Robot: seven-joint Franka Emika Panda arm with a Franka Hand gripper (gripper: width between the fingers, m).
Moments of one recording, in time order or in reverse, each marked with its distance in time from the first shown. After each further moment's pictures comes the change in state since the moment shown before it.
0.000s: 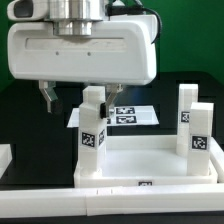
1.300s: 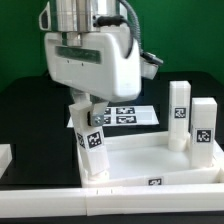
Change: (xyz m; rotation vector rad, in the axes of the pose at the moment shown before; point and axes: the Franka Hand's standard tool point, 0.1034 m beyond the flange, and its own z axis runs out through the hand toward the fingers) arm -0.004 -0.015 0.010 0.039 0.003 0.905
